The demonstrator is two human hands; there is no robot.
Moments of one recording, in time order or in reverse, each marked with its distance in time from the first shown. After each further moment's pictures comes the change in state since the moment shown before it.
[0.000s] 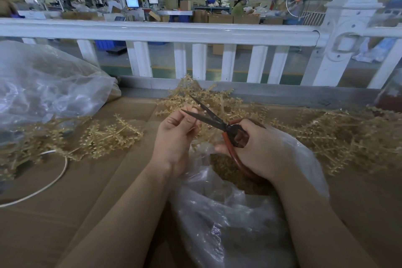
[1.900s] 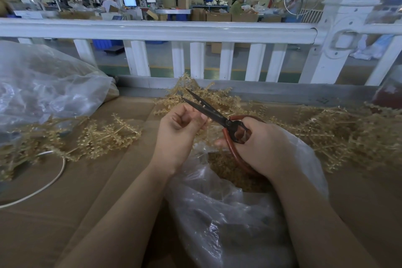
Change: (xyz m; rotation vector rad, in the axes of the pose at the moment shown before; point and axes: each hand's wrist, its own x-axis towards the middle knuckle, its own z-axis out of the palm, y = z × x) left_hand 0.000 -0.004 -0.006 0.312 -0.174 0.263; right_hand 0.000 0.008 0.002 -0.049 0.133 -0.026
